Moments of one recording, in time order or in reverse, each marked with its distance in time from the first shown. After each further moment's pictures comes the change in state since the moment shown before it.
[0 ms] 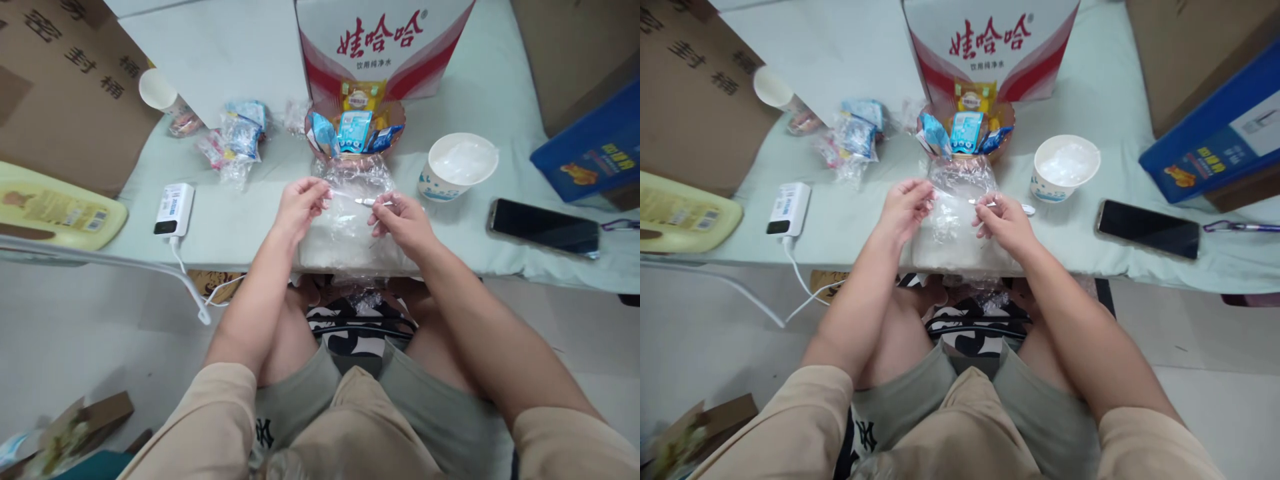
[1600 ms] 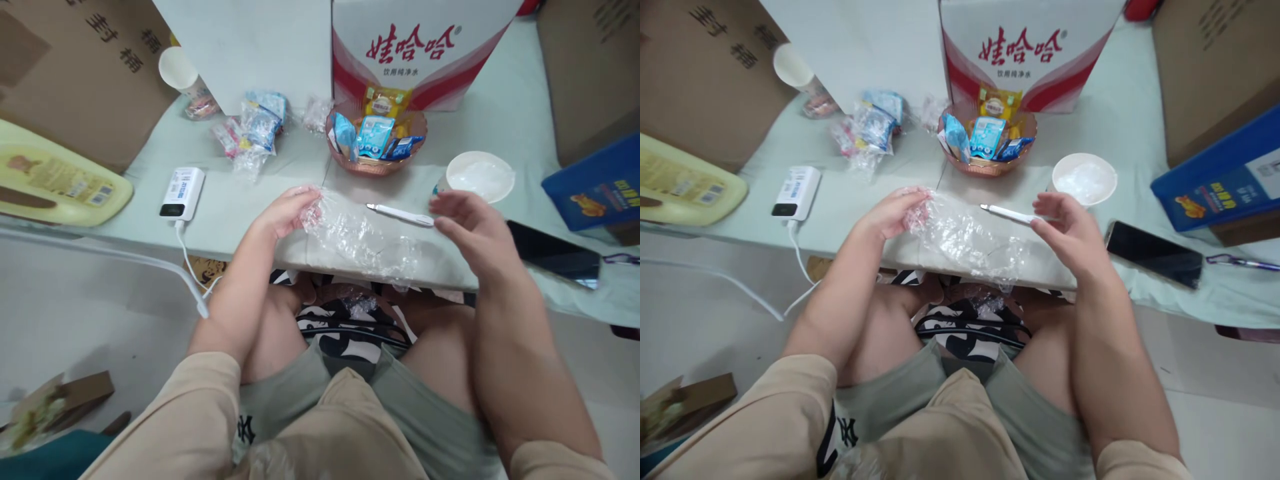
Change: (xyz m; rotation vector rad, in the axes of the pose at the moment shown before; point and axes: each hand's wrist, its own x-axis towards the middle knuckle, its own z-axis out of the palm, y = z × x) left_hand -0.007 0.016 -0.049 0.048 -0.004 -0.221; right_hand -0.027 -0.025 -0.063 -0.352 0.063 -0.122
